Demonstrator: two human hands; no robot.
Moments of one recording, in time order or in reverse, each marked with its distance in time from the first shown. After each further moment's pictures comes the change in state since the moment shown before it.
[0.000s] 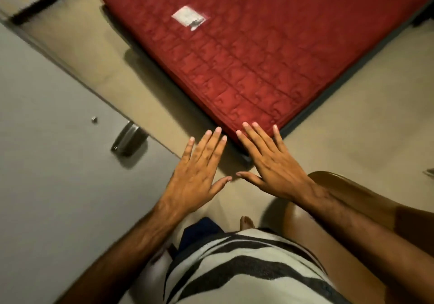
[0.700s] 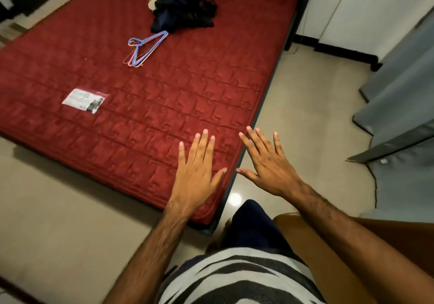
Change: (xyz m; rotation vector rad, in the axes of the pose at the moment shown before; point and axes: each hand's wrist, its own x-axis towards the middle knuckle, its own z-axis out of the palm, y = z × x) left_hand 0.357 0.026 0.019 -0.111 0.171 0.275; right_hand 0.061 0.250 -0.031 -0.076 0.040 0.631
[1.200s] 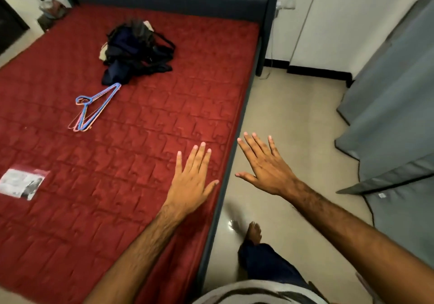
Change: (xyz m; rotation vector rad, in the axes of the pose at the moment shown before) left_hand 0.357 0.058 0.071 0.140 -0.063 0.195; right_hand 0.198 0.299 -0.014 -0.028 -0.023 0.095
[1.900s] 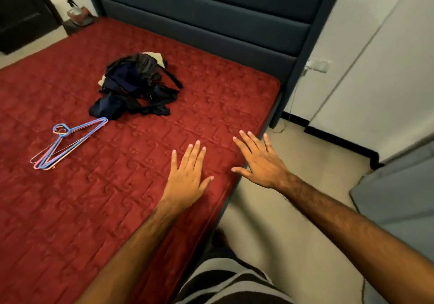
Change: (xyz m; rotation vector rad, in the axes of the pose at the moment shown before) left_hand 0.420 -0.049 0.016 -0.077 0.067 -0.265; right_hand 0.379 0.289 -0.064 -0.042 -0.008 -0.222
